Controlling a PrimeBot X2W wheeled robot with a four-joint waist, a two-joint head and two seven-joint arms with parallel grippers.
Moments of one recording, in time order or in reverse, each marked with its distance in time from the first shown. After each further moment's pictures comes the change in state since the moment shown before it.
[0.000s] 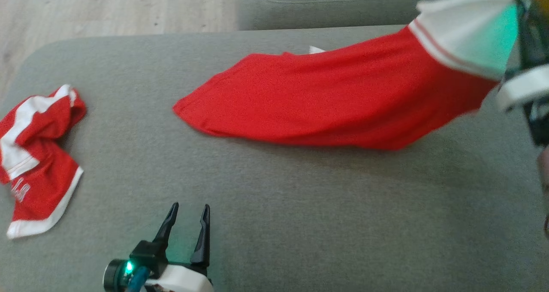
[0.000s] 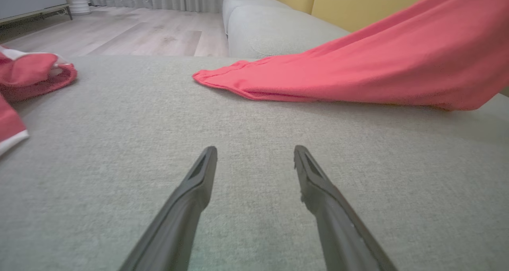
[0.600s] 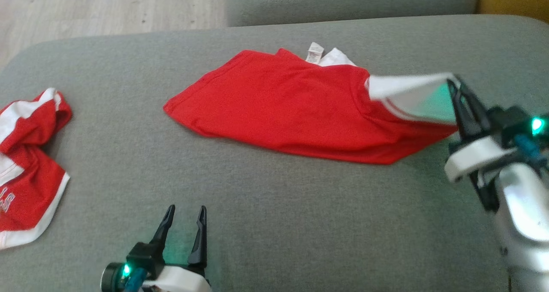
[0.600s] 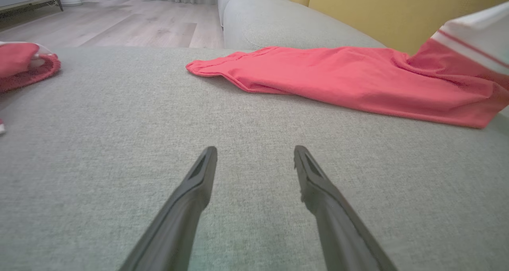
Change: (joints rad) left arm 0.005 0.000 0.006 0.004 -0.017 0.009 0.000; right arm 0.252 0.070 0.112 -0.063 0.074 0.000 0.000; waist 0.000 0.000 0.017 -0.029
